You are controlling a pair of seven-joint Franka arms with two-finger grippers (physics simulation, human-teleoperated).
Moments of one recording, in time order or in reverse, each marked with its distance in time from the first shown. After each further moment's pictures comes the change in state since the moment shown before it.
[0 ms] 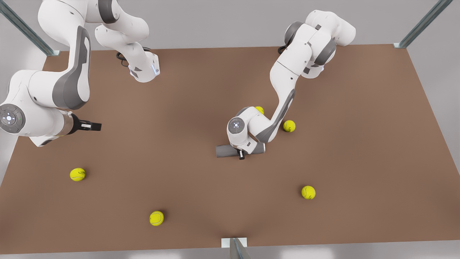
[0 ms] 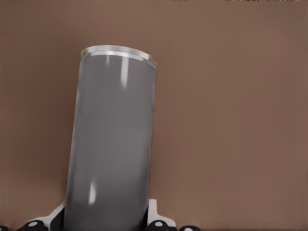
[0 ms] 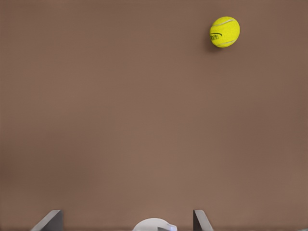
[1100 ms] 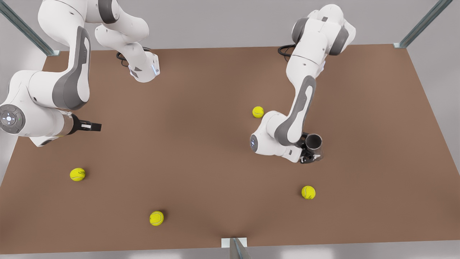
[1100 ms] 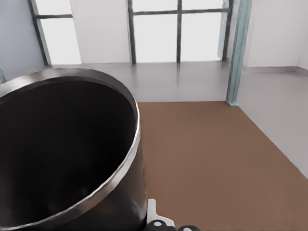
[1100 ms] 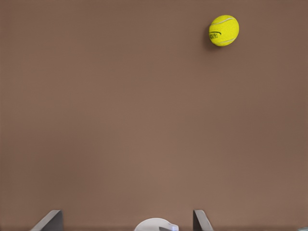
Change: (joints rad) left arm 0.007 -0.100 0.223 0.012 0.671 -0.860 0.291; right arm -0.002 0.002 0.000 -0.001 0.003 0.000 0.011
